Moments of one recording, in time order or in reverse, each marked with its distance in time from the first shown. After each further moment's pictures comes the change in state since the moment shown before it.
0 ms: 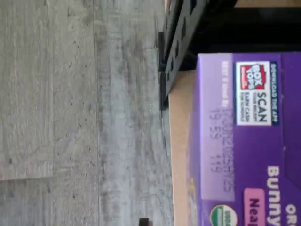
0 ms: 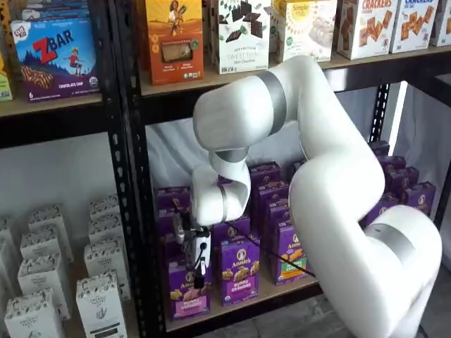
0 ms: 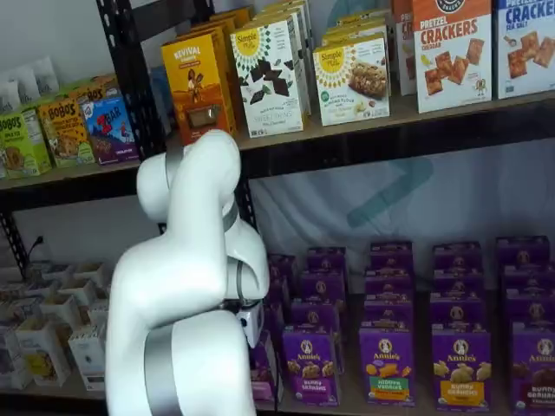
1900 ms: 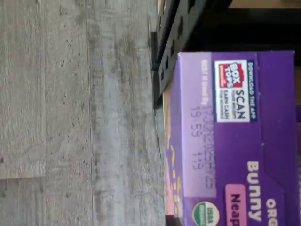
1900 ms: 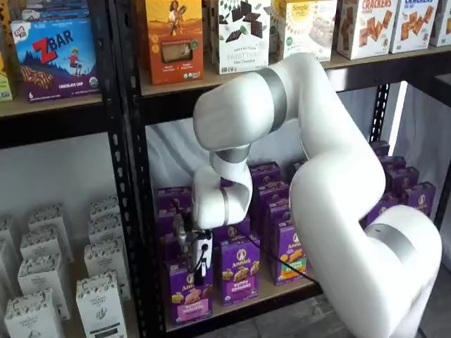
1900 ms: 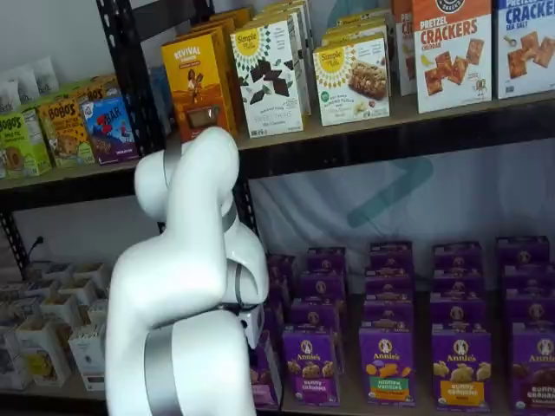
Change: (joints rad) arm 0.006 -0.021 0.051 0.025 -0.067 -0.021
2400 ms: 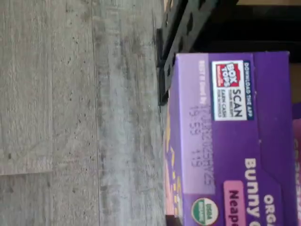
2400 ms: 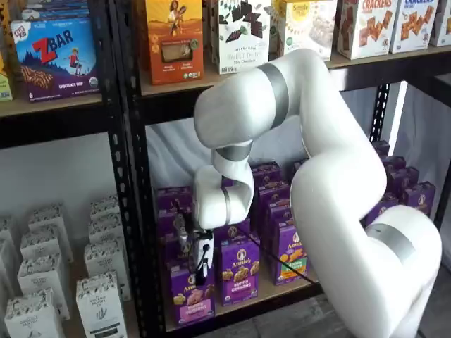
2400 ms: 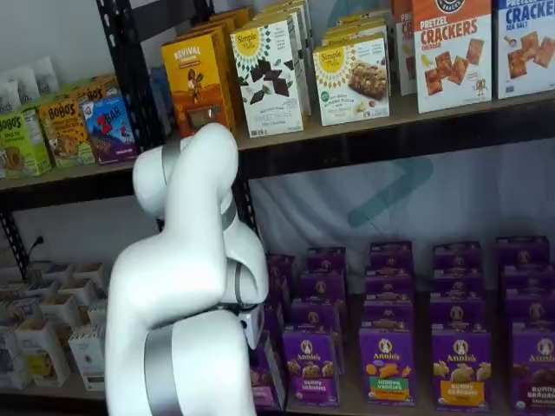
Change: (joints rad) arm 0.001 -0.026 0.040 -0.007 -0.013 0.005
